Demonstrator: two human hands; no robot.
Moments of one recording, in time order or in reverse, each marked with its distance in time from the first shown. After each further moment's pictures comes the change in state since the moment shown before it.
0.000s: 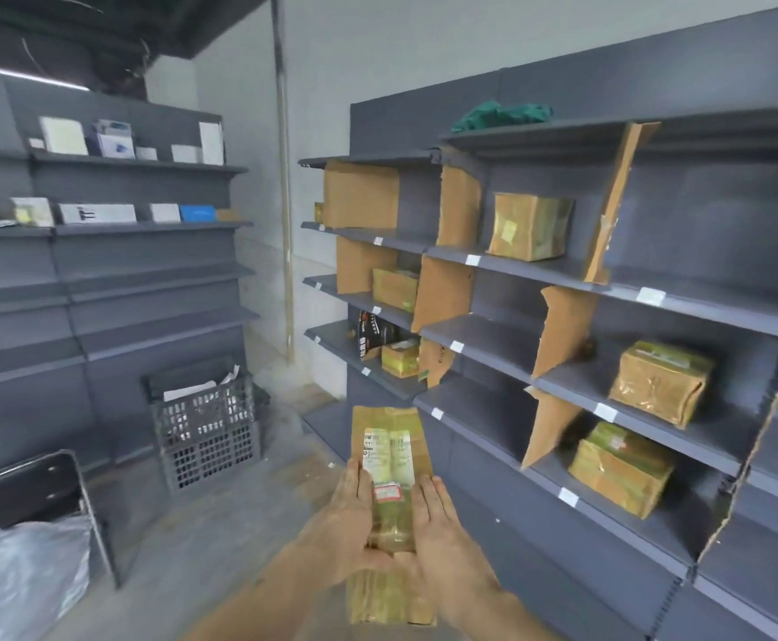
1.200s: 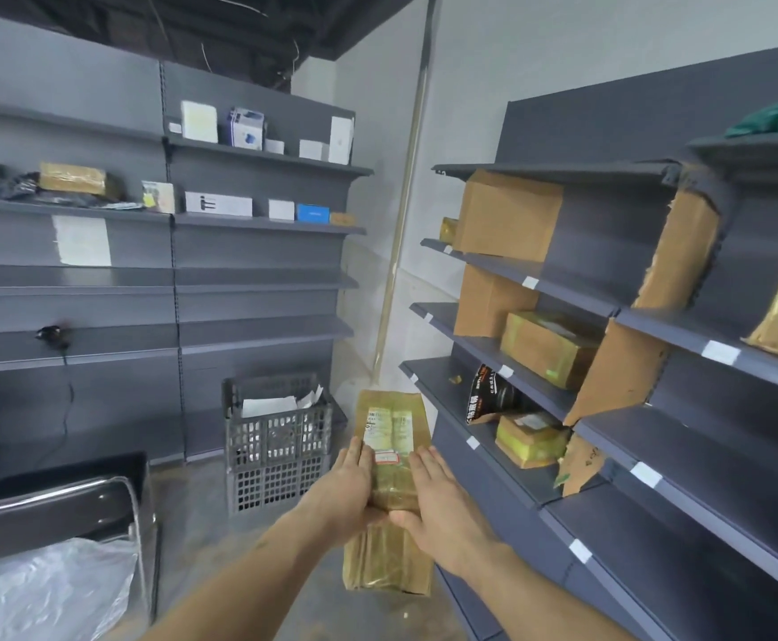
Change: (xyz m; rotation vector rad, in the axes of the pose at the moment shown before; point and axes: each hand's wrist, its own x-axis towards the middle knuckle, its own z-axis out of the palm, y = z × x) left_hand 0.282 -0.293 -0.133 -0.010 0.206 -0.214; right_hand 0.454 -0.053 0.093 0.054 -0.167 -0.221
